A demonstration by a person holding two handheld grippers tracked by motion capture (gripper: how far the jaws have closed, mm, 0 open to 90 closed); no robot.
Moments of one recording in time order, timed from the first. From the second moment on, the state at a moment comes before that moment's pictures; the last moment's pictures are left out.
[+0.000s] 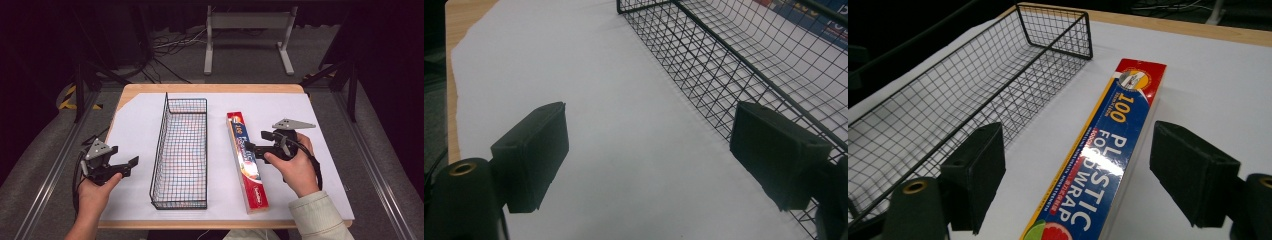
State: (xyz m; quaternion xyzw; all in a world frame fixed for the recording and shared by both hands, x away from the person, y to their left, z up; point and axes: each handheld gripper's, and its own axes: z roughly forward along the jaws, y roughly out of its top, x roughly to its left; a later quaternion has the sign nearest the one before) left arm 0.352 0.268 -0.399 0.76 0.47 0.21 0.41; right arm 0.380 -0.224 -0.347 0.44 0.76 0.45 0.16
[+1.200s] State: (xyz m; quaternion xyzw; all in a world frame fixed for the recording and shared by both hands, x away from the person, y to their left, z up) left arm 0.354 0.269 -0.401 0.76 0.47 0.21 0.40; right arm 0.411 -0.183 -0.389 0.60 0.75 0.27 0.11
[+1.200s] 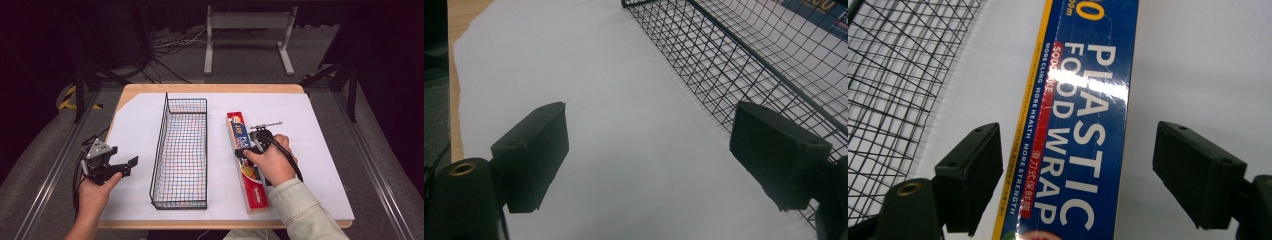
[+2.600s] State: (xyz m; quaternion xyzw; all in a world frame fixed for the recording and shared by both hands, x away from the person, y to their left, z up) left arm 0.354 0.271 -0.404 0.76 0.47 0.21 0.40; right arm 0.437 -0.146 -0.410 0.65 0.75 0.11 0.09
